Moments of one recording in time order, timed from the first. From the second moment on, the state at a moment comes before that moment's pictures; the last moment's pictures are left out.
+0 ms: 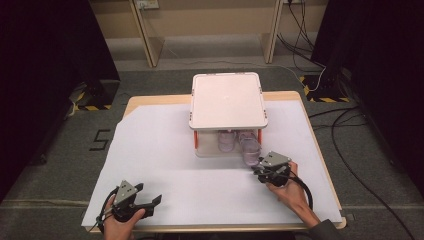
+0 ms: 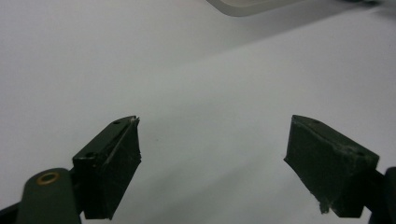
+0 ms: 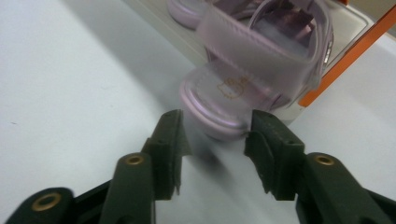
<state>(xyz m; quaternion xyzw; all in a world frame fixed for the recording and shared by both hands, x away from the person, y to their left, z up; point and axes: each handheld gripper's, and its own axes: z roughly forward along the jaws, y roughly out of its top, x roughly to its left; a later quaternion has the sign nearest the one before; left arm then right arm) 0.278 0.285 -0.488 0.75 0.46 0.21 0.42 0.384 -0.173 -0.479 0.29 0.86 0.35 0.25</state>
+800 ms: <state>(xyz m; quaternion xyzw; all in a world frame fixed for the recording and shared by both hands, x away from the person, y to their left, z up) 0.278 0.284 -0.490 0.75 0.46 0.21 0.42 0.425 -0.151 -0.481 0.32 0.83 0.34 0.29</state>
